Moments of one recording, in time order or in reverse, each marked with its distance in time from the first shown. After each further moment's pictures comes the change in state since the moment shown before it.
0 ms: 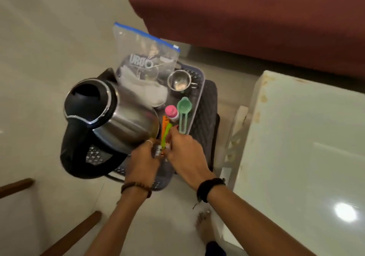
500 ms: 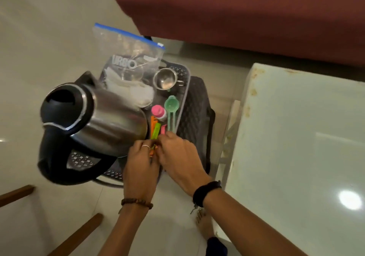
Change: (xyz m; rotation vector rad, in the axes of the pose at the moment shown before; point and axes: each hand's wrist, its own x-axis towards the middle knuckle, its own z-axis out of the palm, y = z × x) left_hand -0.017 0.008 0.024 0.066 0.212 0.158; right_hand -0.008 0.010 -0.008 -0.142 -0.023 -0.140
